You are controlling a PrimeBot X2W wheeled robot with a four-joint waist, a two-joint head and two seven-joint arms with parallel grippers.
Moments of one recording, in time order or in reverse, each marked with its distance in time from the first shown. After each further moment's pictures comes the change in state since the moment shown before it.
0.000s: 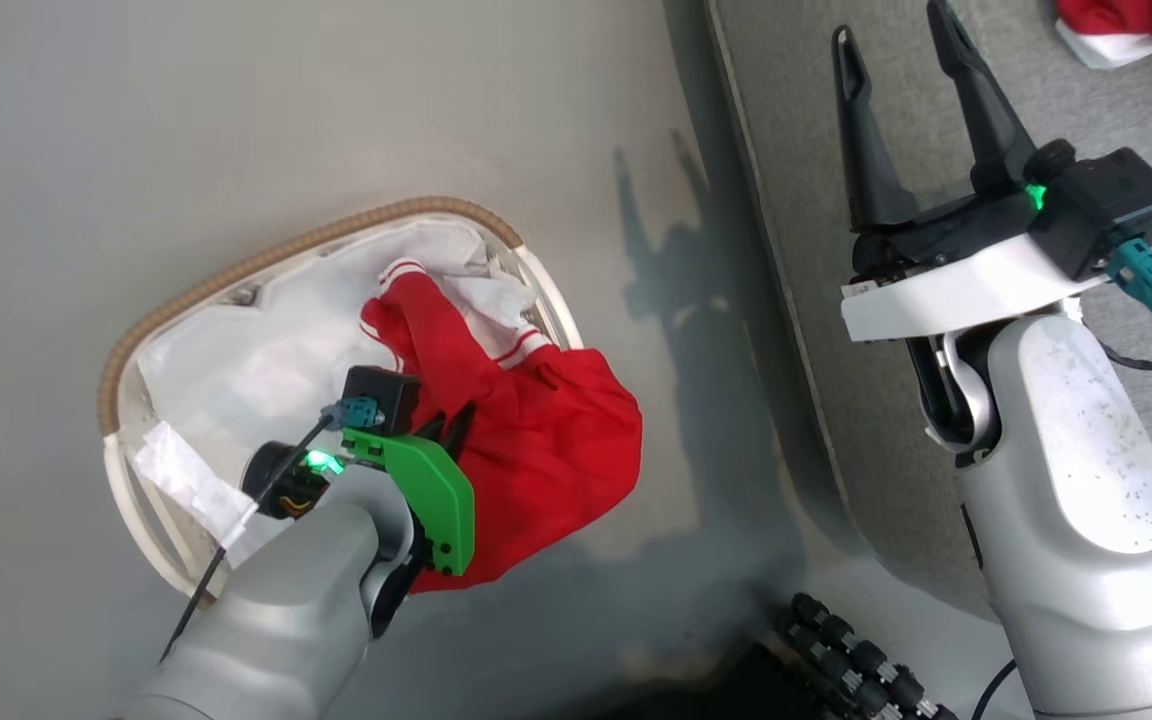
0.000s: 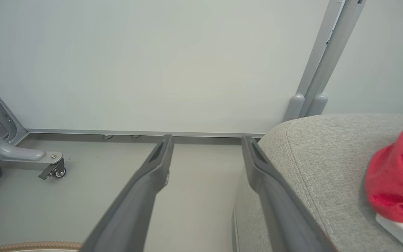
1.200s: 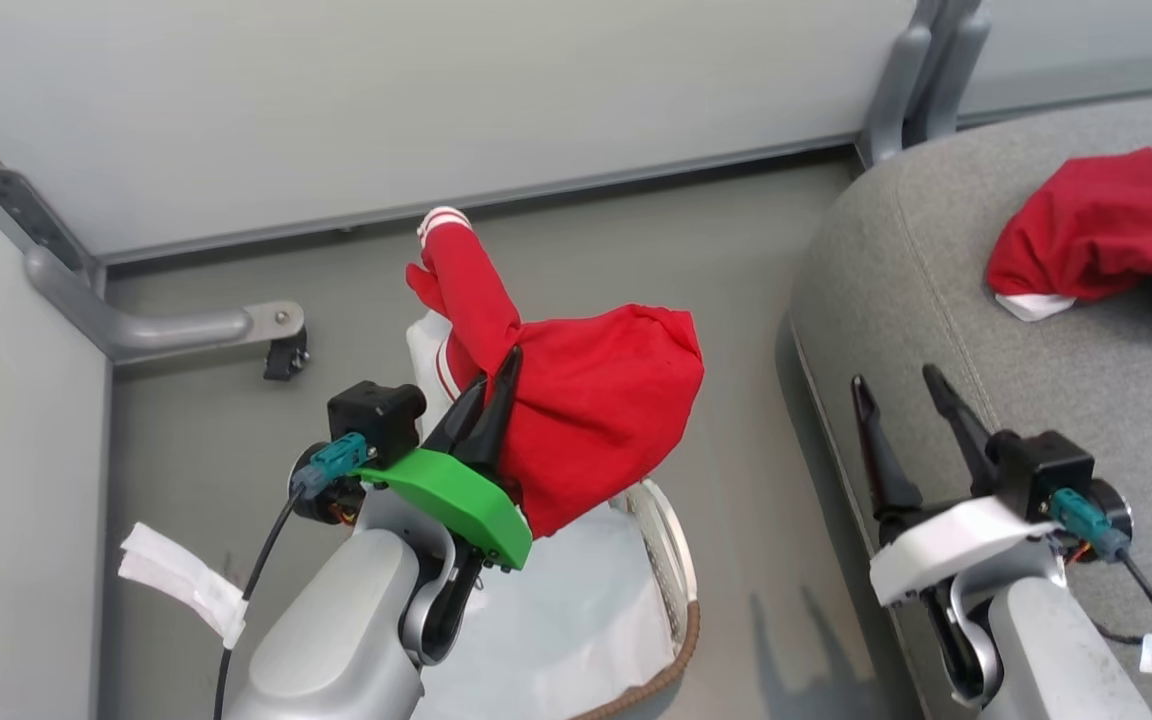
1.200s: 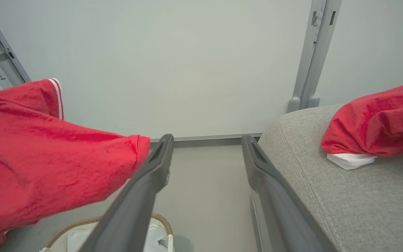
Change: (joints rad) left arm 0.294 -0.065 0.601 -0.443 0.419 0.001 -0.047; right arm 0.380 0.001 -0.071 0.166 -0.016 0.000 0.000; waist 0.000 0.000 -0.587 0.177
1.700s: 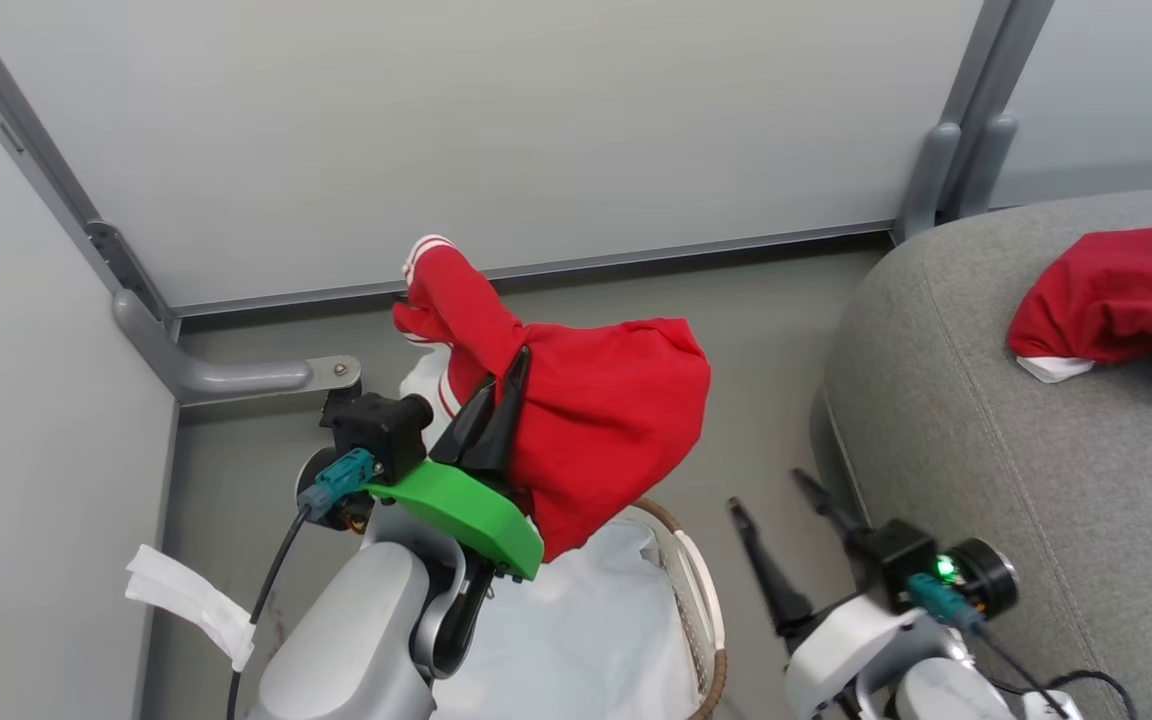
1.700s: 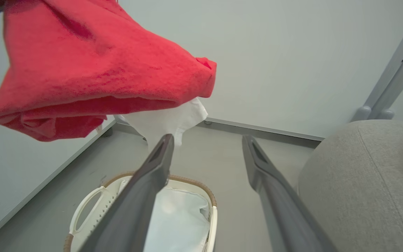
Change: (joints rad) left arm 0.058 -0.025 0.062 -0.088 0.074 0.000 0.000; right arm 0.076 -0.007 0.224 0.058 -0.074 0.000 0.000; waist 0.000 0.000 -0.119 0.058
